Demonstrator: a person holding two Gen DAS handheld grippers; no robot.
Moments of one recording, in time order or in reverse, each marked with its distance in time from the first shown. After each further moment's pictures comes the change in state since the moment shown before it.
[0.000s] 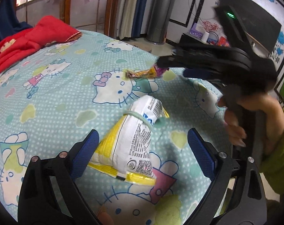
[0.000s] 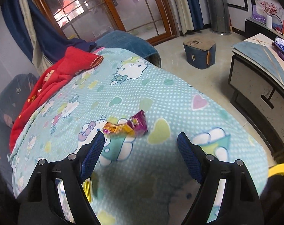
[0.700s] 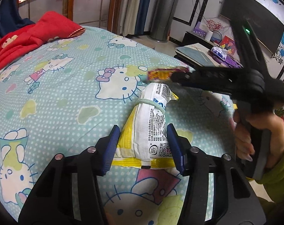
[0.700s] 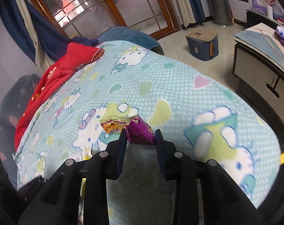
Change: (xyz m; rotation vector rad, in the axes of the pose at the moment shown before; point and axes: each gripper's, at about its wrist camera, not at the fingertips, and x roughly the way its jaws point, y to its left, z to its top) left arm 0.000 0.003 -0.001 -0.034 0.018 0.009; right arm -0.013 -0.014 -0.031 0.021 0.010 0.040
